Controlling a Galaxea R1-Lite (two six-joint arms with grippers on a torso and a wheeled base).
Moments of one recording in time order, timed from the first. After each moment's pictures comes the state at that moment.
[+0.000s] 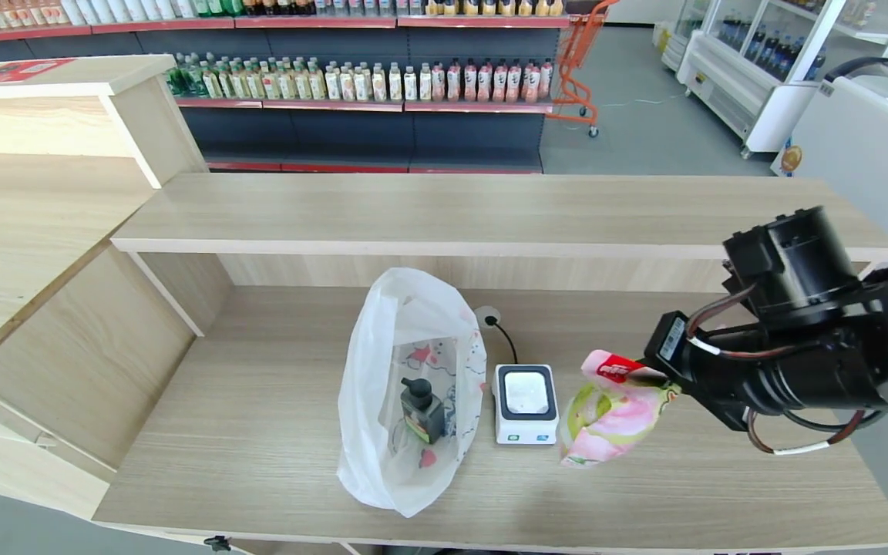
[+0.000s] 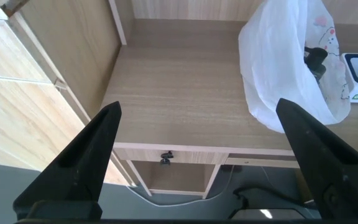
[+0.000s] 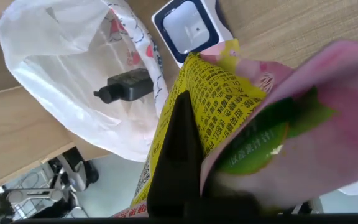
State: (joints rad) left arm 0.00 0.00 0.00 0.00 0.01 0.00; right arm 0.50 1.59 -0.99 0.12 -0.12 0.98
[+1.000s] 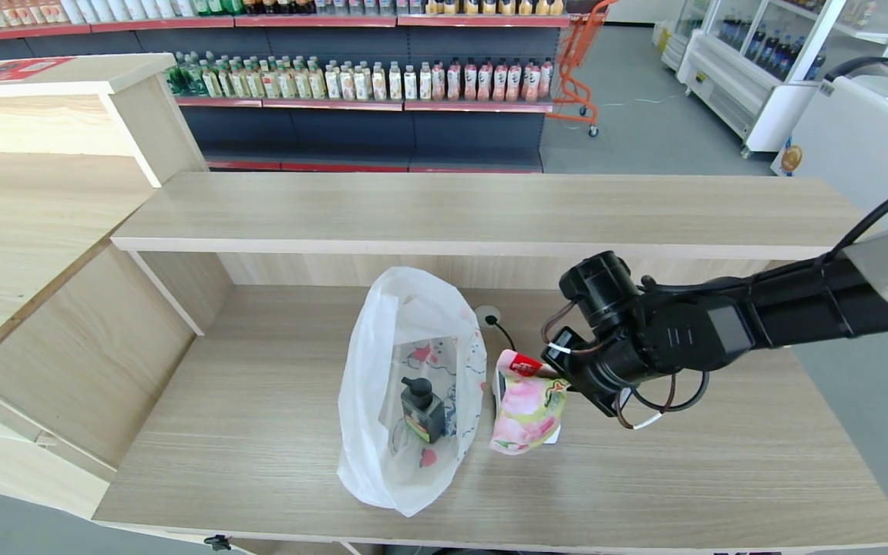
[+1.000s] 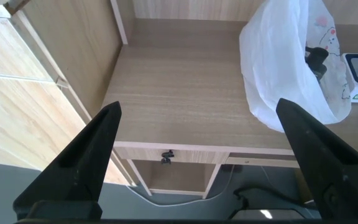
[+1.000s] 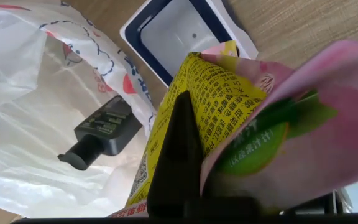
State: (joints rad) left arm 0.00 0.00 0.00 0.00 0.01 0.01; right arm 0.52 2.05 -1.31 0.14 -0.14 1.11
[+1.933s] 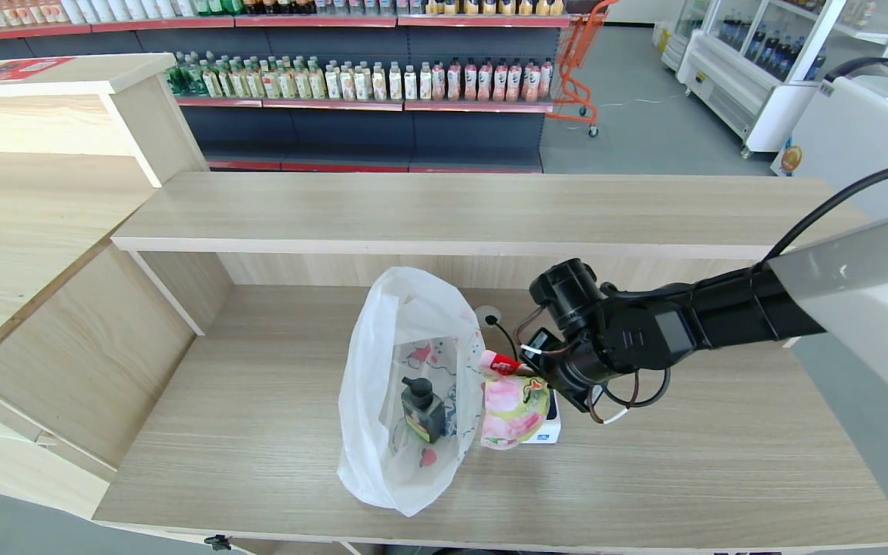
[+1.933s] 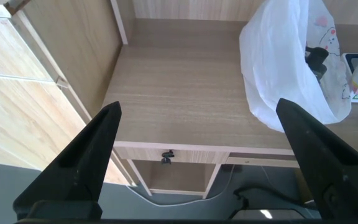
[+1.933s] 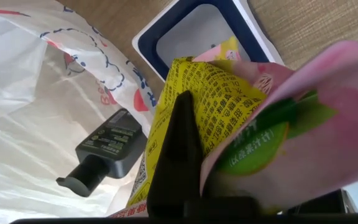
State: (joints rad) left arm 0.00 0.00 0.00 0.00 0.01 0.01; right arm 0.55 2.16 -1.42 0.15 -0.18 1.12
